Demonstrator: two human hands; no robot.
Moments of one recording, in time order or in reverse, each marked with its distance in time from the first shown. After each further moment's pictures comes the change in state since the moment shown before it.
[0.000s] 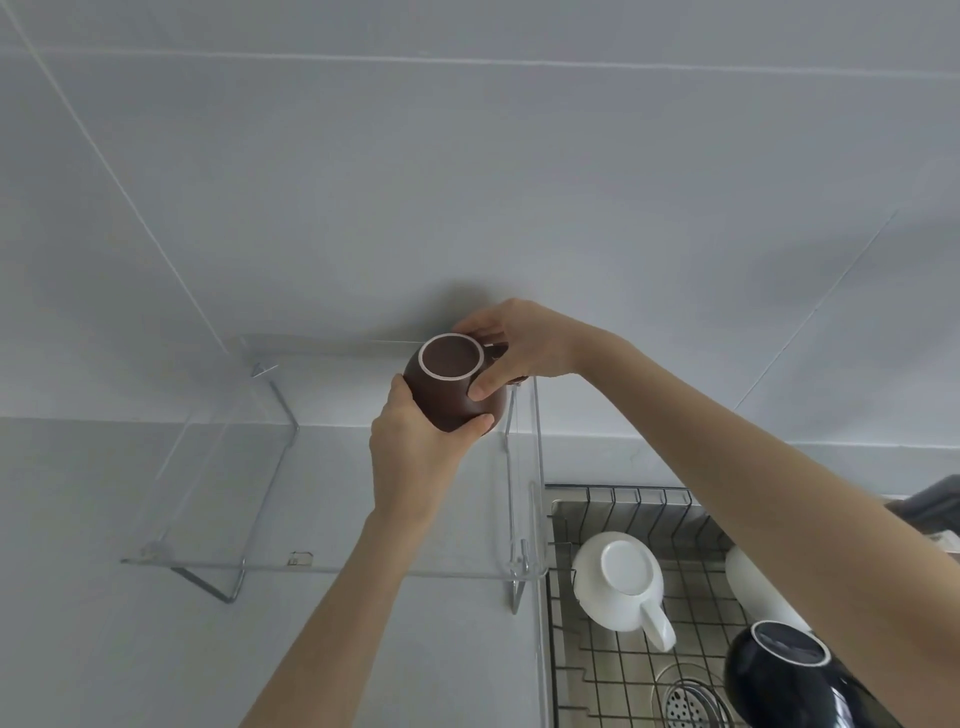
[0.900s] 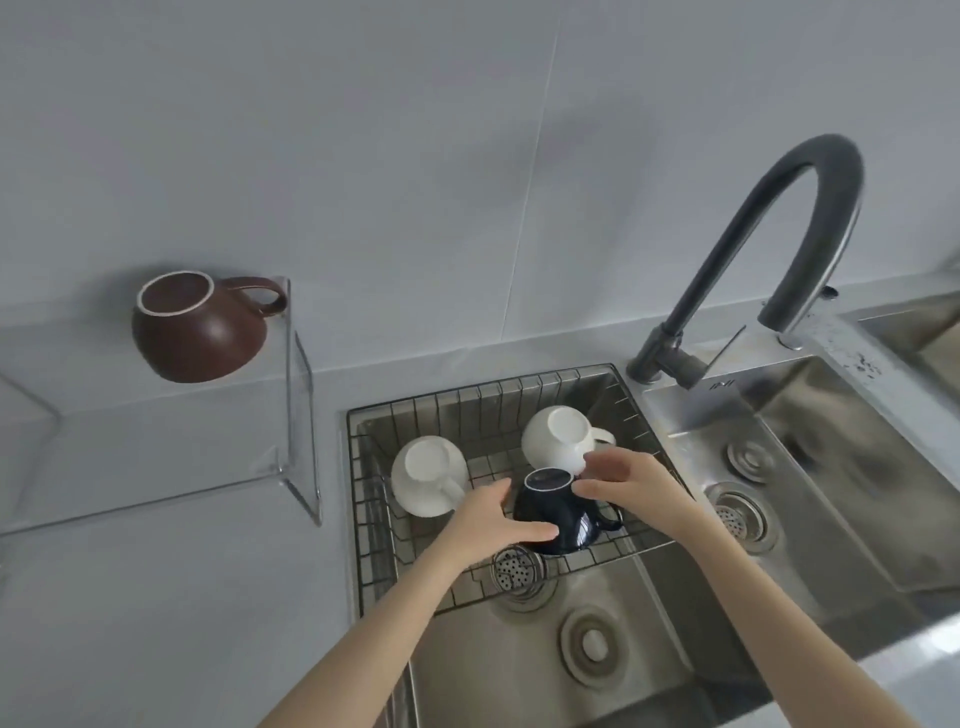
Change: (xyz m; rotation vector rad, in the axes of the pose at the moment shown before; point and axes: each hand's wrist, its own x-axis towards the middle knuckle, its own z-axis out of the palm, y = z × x) left_hand -0.200 0.016 0.164 0.081 -1.194 -0.062; right_hand -0.336 0.203 0.086 0.405 0.465 0.732
